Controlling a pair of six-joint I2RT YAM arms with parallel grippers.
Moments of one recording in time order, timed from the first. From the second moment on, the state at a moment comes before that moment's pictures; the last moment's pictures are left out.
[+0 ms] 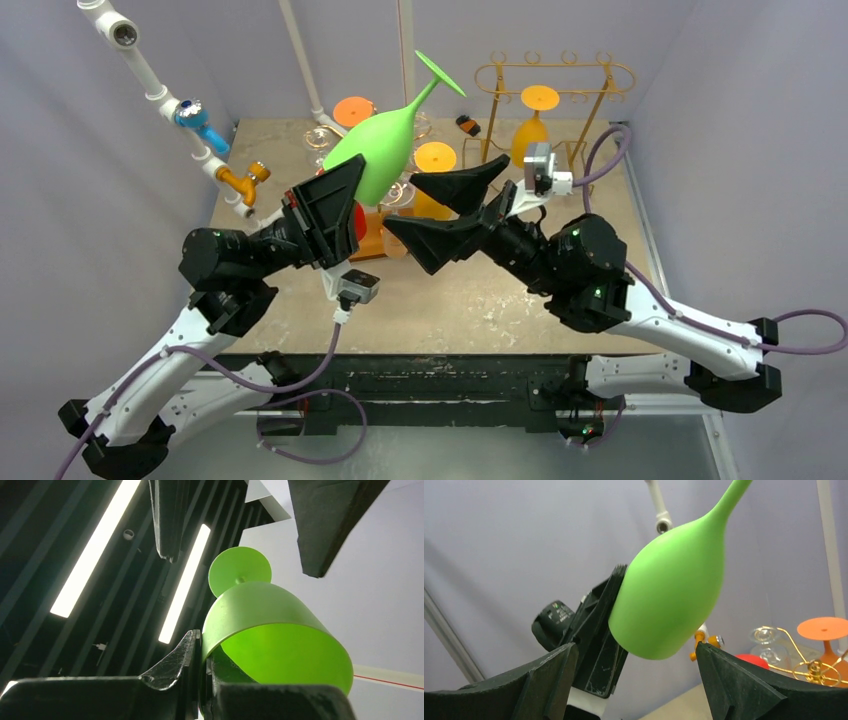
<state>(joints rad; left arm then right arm) -0.75 0.82 1.05 0.38 0.52 1.87 1.25 1.06 1.28 0.24 0.17 0.30</state>
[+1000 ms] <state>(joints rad) -0.75 0.73 1.00 0.49 0.58 1.84 0.95 1.49 1.40 1.00 -0.61 0.87</state>
